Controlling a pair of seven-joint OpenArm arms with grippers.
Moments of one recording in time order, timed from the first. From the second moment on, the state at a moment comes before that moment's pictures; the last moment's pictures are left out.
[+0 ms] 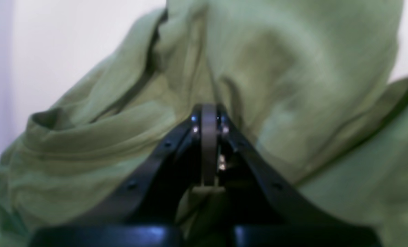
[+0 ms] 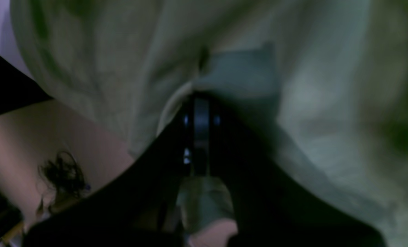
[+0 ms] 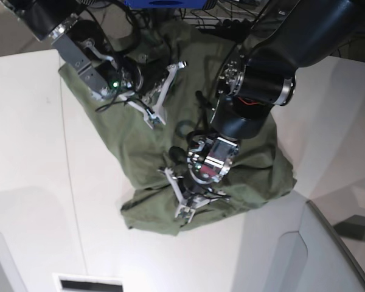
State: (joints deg) left arm -33.8 7.1 6.4 17.0 16.3 -1.6 -4.9; right arm -0.3 12.1 -39.9 83.2 32.9 -8.0 -53.7
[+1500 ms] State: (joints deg) left arm 7.5 -12.1 0.0 72.2 1.4 -2.8 23.0; right arm 39.9 3.2 -50.6 19.4 35.8 11.2 -24.0
